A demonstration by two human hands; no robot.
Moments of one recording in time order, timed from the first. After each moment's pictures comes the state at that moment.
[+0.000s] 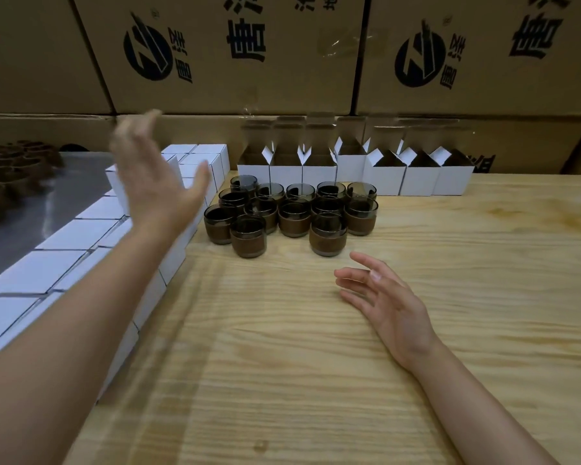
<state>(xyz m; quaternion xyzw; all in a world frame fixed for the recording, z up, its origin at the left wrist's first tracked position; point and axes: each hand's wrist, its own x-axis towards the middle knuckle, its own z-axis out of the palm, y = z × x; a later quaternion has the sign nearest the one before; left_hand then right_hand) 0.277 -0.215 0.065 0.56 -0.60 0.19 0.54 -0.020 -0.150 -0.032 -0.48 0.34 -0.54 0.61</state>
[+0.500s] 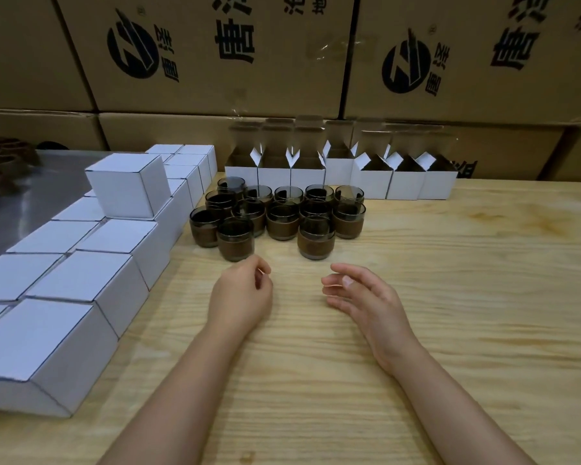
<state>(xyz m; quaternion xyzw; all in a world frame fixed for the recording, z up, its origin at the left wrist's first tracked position) 0.184 -0.183 -0.042 0.67 -0.63 -0.12 0.37 -0.013 -0.151 -0.037 -0.51 0.39 -0.54 0.54</state>
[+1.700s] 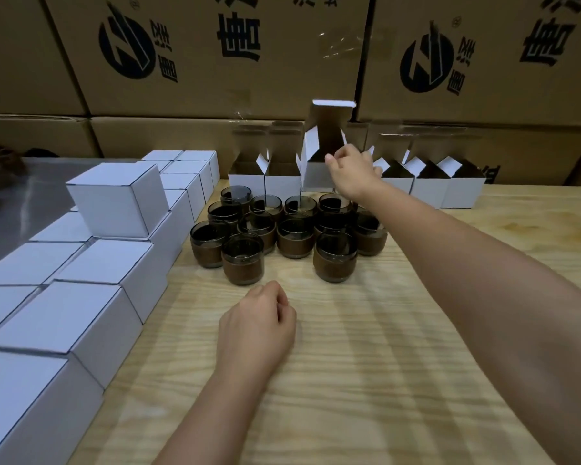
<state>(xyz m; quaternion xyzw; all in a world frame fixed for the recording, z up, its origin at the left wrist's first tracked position) 0.180 -0.186 -0.044 0.69 -0.65 -0.08 0.30 0.027 -0.380 0.064 -0.72 0.64 -0.28 0.08</state>
